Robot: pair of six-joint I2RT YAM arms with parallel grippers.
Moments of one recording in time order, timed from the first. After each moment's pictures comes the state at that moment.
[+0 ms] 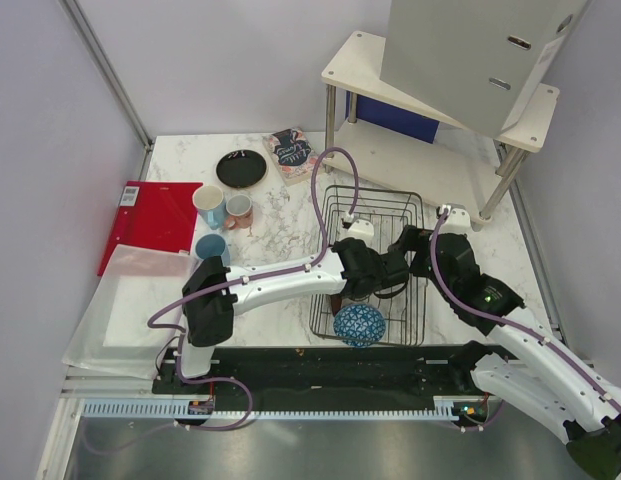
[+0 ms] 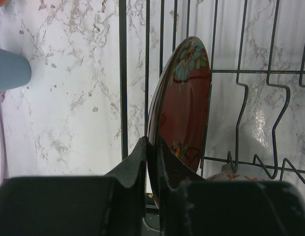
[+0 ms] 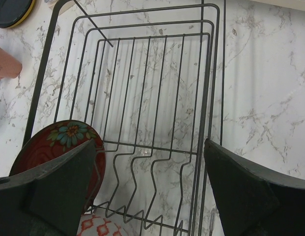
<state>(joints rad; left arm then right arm) -1.25 1.94 1.73 -1.29 -0.76 -1.05 0.61 0.76 0.68 -0.43 0.37 0.57</state>
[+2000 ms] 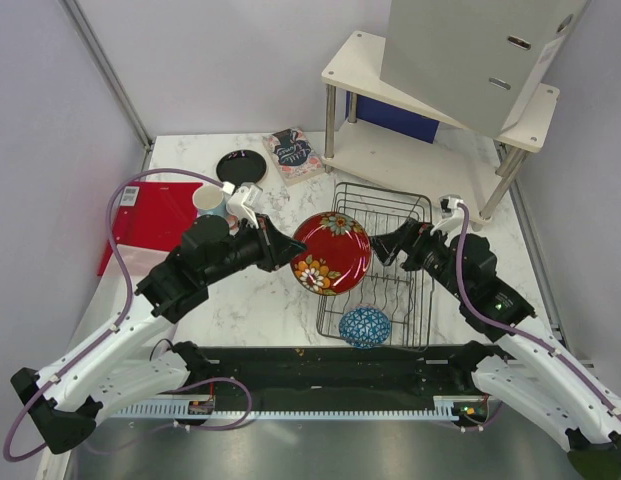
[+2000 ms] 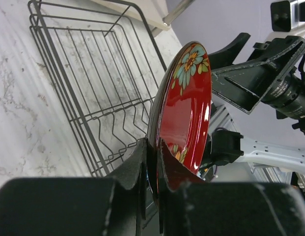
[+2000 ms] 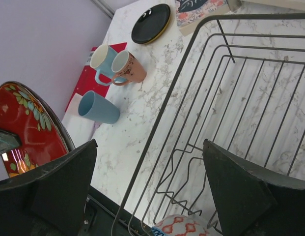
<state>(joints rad) -0.77 0.86 0.93 -0.30 0.13 -0.66 0.61 0.68 0.69 -0.21 0.02 0.68</state>
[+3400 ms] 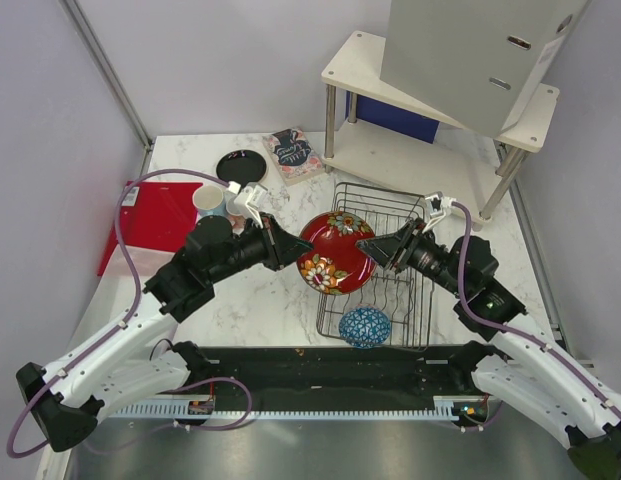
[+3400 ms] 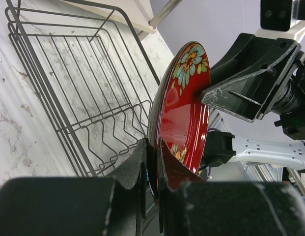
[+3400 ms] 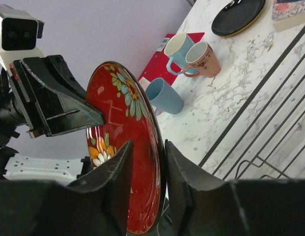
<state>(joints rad) -0.77 0.88 0.88 -0.18 0.19 -0.67 0.61 0.71 0.64 0.07 -0.26 0.77</state>
